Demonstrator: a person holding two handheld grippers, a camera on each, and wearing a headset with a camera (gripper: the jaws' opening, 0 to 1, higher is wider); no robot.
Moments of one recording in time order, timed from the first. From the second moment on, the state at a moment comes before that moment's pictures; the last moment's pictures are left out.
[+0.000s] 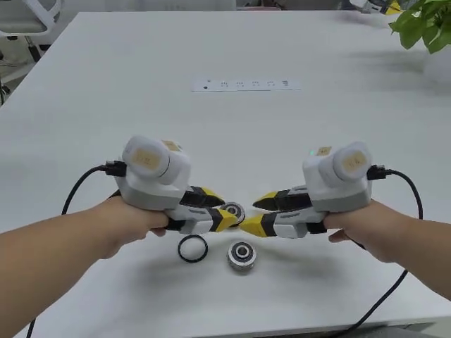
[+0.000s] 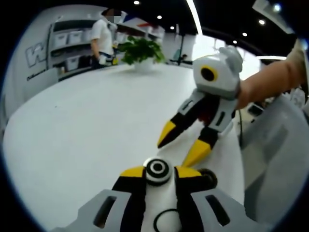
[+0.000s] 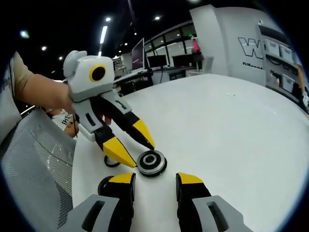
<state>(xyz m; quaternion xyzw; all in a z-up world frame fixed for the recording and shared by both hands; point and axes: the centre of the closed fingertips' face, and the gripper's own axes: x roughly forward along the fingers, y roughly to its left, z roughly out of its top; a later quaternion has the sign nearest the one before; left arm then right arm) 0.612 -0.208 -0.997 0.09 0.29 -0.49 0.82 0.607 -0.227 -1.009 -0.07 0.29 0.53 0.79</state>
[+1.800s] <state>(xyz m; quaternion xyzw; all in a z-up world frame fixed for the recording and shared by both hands) 0.615 -0.211 -1.002 0.13 0.28 -0.46 0.83 0.606 -0.213 -1.018 -0.09 0.28 0.54 0.79</state>
